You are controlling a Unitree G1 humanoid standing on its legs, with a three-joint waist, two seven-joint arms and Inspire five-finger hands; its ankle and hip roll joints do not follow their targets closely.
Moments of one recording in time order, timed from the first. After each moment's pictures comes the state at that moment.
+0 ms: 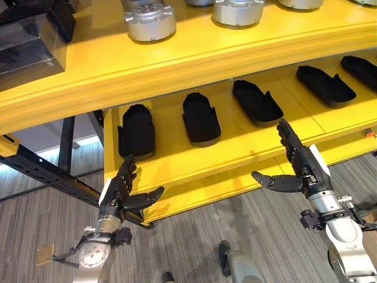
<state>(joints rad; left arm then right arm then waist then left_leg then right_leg) 0.32 0.31 0.07 -0.05 -0.44 -0.18 -0.06 0.15 -0.48 -0.09 -0.14 0.20 -0.24 0.10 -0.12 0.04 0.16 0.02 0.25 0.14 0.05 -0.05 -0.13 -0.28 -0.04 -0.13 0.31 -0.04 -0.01</state>
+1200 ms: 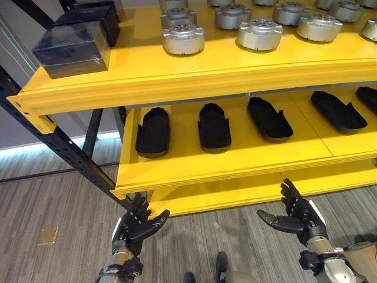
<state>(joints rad) 0.43 0.22 0.03 0.04 -0.62 -0.13 -0.10 0.37 -0.34 -0.10 0.01 0.36 -0.14 0.17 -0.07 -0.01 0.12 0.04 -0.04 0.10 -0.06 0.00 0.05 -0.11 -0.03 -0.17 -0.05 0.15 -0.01</state>
